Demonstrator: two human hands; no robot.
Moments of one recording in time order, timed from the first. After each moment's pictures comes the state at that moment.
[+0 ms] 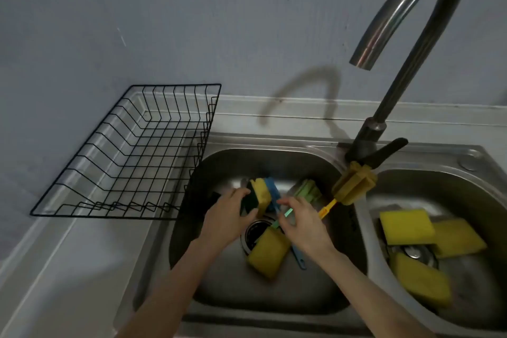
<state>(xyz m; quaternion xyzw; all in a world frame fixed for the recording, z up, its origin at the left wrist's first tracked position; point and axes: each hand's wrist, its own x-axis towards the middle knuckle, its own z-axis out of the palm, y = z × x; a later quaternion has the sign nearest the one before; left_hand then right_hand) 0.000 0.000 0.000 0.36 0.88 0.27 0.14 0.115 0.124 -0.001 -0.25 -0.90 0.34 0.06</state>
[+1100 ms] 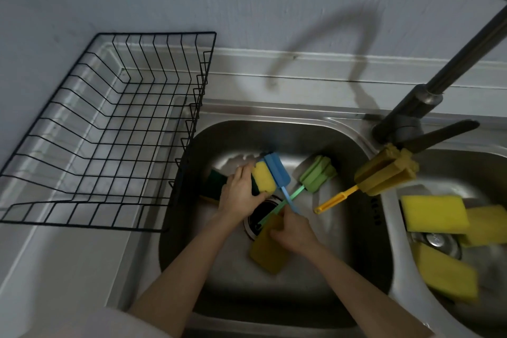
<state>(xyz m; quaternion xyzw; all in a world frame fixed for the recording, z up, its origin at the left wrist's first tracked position) -0.038 0.046 -0.067 0.31 0.89 0.24 0.23 0.080 0.127 -0.096 -0.36 -0.83 0.37 -0.22</state>
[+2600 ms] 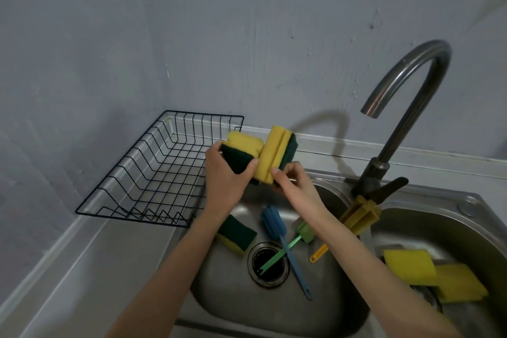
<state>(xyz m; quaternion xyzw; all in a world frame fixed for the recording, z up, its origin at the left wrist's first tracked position) -0.026 -0.004 0.108 0.19 0.78 0.59 -0.05 0.064 0.109 0.106 -0.21 -0.74 0.61 0.17</state>
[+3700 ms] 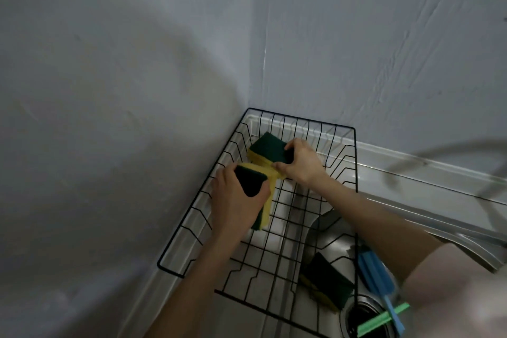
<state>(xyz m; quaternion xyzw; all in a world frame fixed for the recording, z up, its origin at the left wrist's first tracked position) -0.193 -0.107 0.053 0.06 0.88 0.46 -0.02 -0.222 0.056 0.050 -0.15 -0.94 0.30 0.05</state>
